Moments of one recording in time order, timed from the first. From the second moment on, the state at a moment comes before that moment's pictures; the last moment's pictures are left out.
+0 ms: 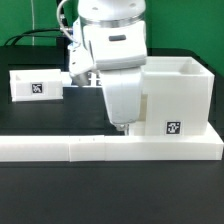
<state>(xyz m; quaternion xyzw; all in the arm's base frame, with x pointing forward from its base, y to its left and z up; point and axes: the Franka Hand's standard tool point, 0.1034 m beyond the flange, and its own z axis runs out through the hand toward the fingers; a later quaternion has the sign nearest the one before) 0.595 0.021 0.036 -0.71 -0.70 0.03 0.10</state>
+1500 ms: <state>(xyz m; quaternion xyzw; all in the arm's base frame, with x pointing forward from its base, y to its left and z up) 0.573 0.012 0.030 -0.75 -0.65 0.05 0.11</state>
